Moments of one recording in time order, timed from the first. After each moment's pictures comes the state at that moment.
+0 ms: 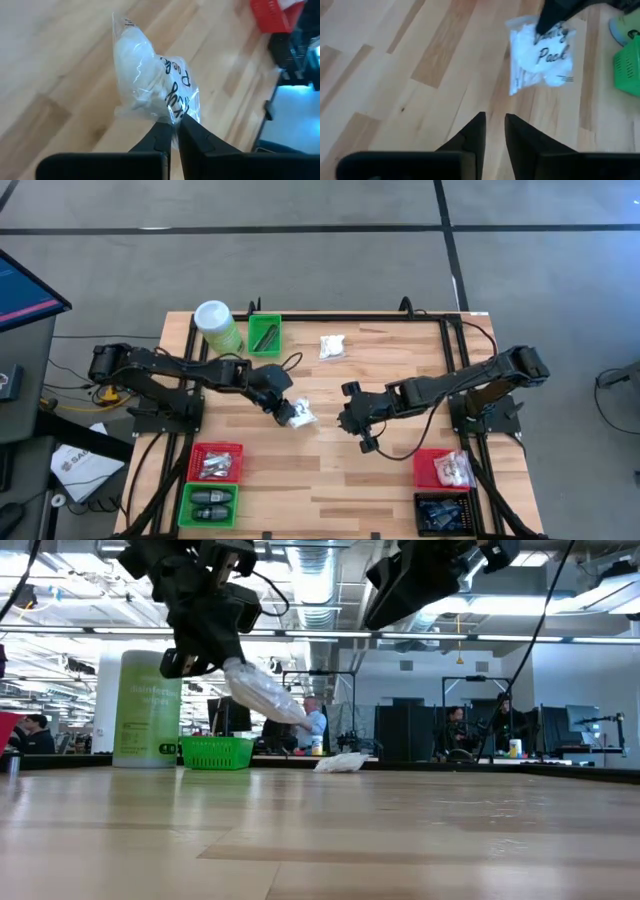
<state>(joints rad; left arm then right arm) 0.02 1.37 0.86 -0.37 0.19 -0.82 0.23 1.56 1.16 -0.44 0.13 -0.23</state>
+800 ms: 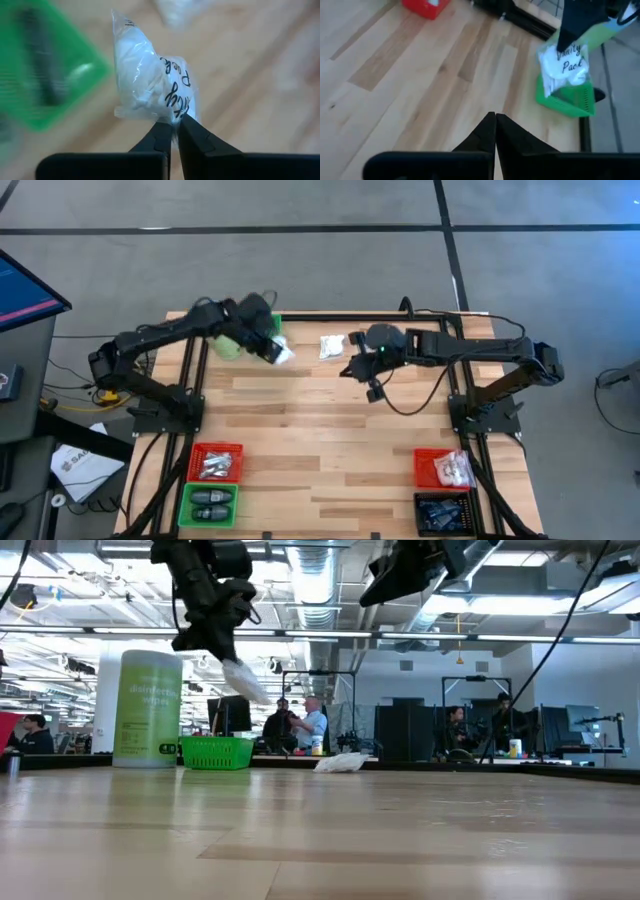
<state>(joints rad) 0.54 1.38 1.18 -0.89 0.16 -0.41 -0.14 1.41 1.19 -0.46 -0.13 -0.55</state>
